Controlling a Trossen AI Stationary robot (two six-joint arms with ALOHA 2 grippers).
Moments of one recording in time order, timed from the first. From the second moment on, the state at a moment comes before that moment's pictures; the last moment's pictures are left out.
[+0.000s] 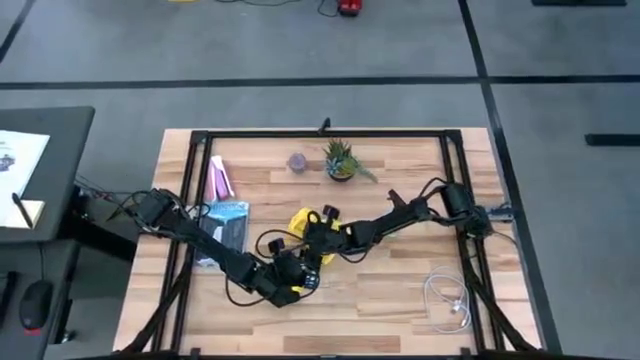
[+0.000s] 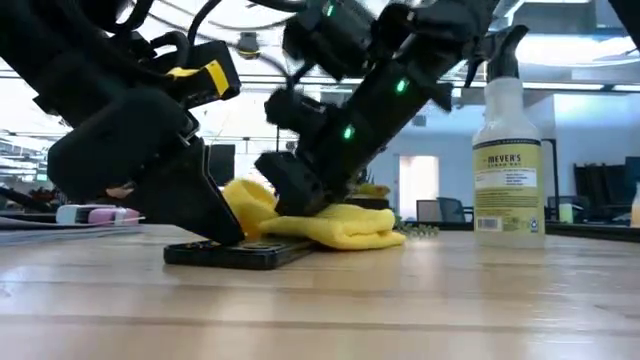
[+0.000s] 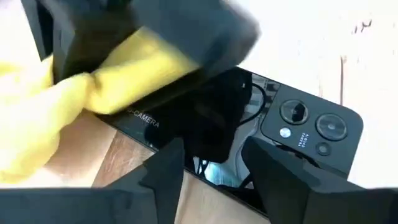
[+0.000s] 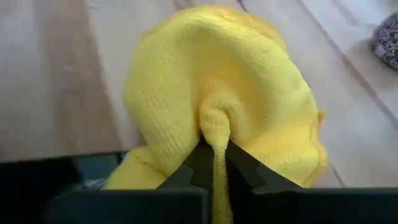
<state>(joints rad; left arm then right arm) -0.56 1.89 0.89 -0.17 -0.62 -0.67 0.21 2.13 1.30 0.02 0.51 0.26</state>
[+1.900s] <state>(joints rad) -0.57 1.89 0.88 -0.13 -0.57 -0.67 0.36 2.16 1.30 -0.10 0.59 0.46</state>
